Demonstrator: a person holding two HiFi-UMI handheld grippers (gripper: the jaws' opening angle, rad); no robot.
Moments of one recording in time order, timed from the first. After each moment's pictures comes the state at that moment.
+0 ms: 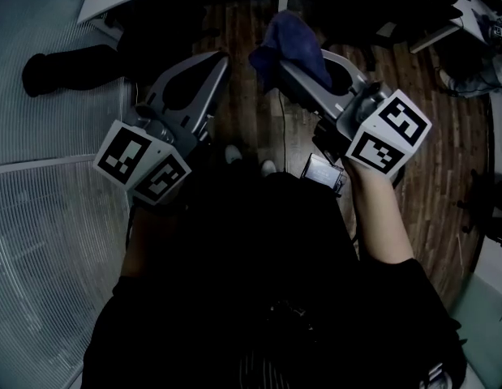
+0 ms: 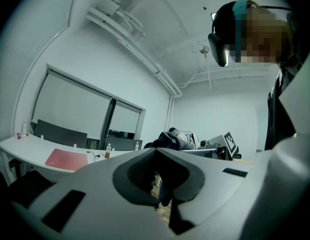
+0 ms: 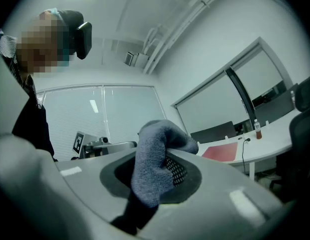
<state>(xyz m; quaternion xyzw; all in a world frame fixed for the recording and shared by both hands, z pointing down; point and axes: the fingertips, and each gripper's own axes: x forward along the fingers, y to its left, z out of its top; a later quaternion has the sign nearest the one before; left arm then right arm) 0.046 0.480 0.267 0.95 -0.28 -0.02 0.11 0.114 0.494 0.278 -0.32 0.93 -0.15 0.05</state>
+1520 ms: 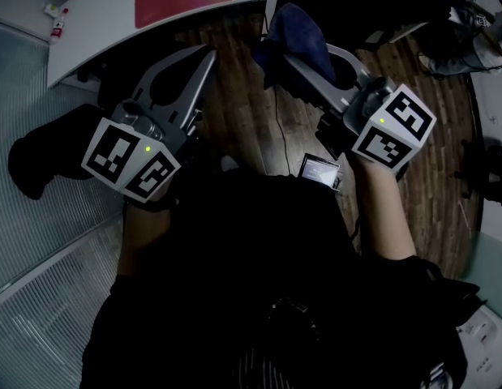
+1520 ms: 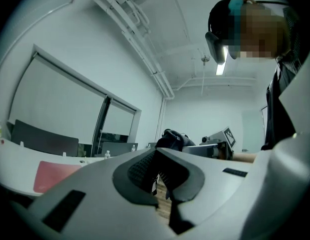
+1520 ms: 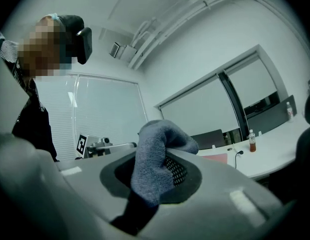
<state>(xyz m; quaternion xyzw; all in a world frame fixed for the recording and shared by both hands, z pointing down) -0.005 0.233 0.258 0.98 -0.18 -0.03 0.10 0.075 0.269 0.261 -0.42 0.90 -0.14 0.04</state>
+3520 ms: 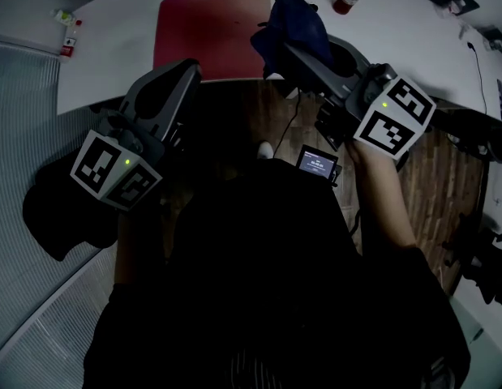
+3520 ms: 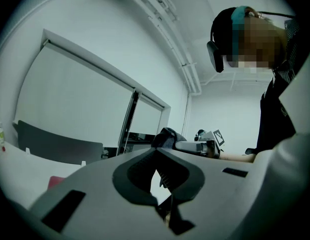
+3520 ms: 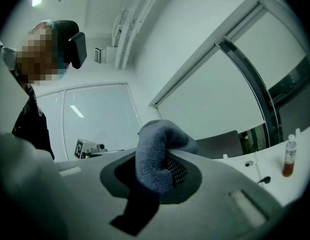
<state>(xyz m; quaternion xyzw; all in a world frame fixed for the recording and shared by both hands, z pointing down) -0.065 0.014 0.234 0.95 -0.29 -0.02 0.12 0.047 0.000 0.230 -0.29 0.94 -0.17 0.06</state>
